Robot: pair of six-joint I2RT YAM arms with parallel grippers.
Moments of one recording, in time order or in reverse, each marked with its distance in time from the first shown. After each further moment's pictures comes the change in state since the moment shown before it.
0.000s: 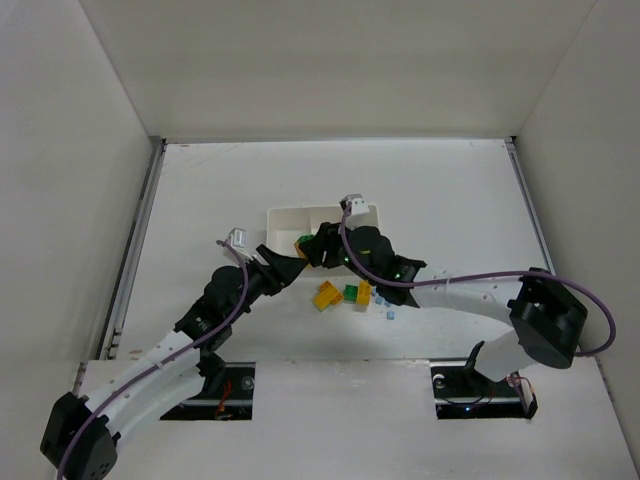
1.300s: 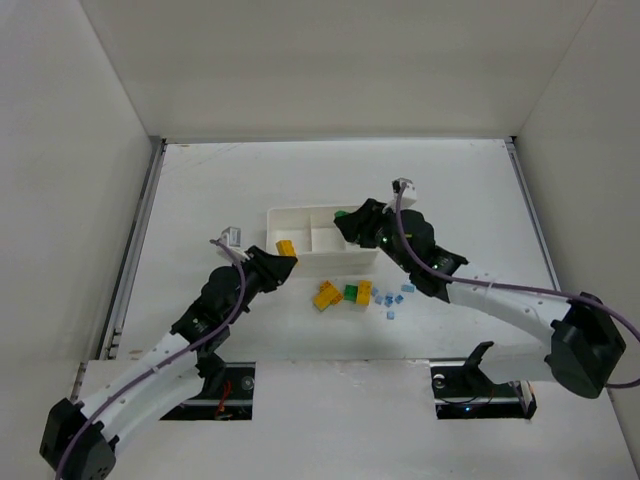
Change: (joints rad) left arm -0.012 -0.060 0.003 -0.030 -0.114 0.115; right arm -0.170 -0.220 -0.069 -0.082 -0.040 0.166
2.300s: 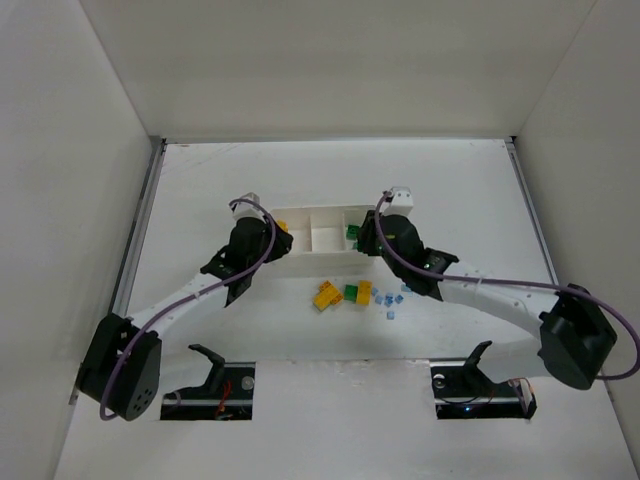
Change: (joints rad) left arm 0.163 0.581 0.302 -0.027 -0.012 0.199; right arm -0.020 0.081 0.027 -0.213 0.249 -0.226
